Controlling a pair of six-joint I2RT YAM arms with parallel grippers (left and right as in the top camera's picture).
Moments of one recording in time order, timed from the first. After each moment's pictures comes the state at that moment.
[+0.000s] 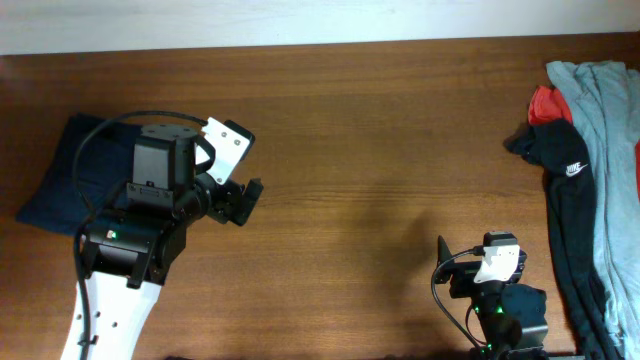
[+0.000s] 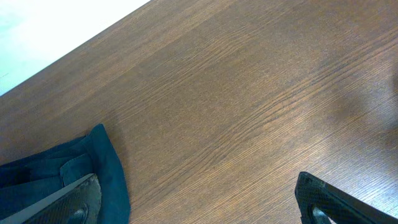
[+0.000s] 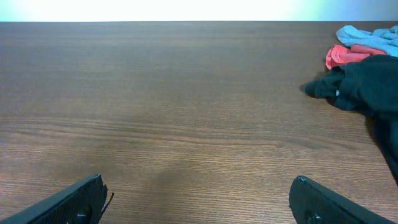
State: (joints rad) left arm -0.24 1.17 1.26 -0.88 0.07 0.33; right arm 0.08 0.03 0.14 -0.45 0.02 0.04
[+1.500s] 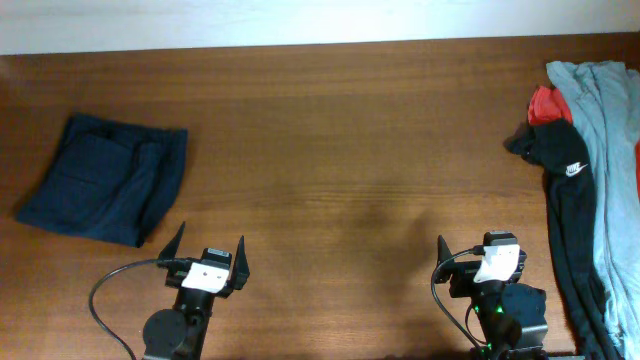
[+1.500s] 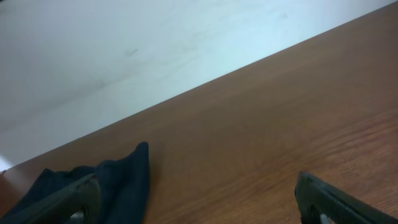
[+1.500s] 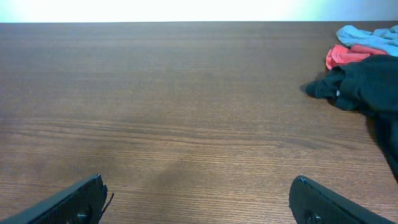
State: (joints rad) left arm -0.20 0.02 0.02 -0.08 -0.03 0.34; right arm 0.08 0.03 0.14 -0.45 0.02 0.04
